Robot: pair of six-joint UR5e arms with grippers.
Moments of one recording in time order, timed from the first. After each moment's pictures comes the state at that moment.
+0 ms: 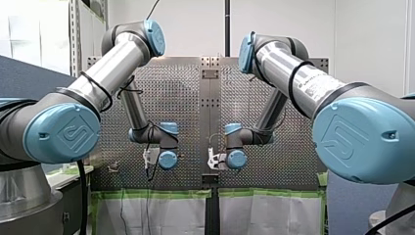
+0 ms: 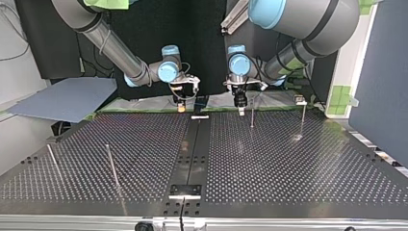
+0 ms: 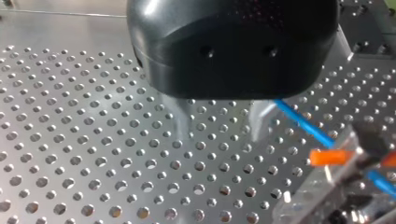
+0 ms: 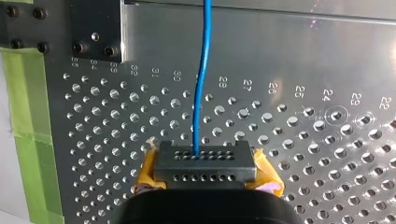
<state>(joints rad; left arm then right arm) -0.33 -2.38 -1.82 -2.11 -2.00 -1.60 2.21 -0.55 1.35 -0.56 1.72 1.54</state>
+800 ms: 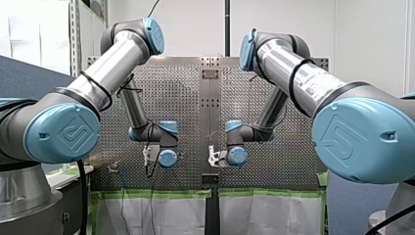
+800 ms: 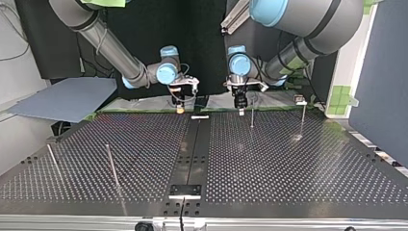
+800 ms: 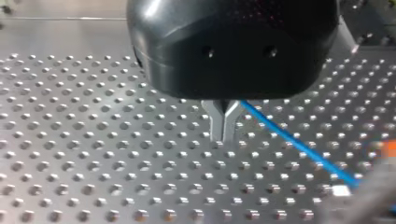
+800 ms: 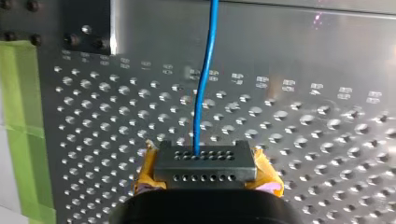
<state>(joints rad) -0.33 -2.35 -1.82 -2.09 -2.00 -1.54 2.20 -0.58 1.35 -0.51 1.72 1.54</state>
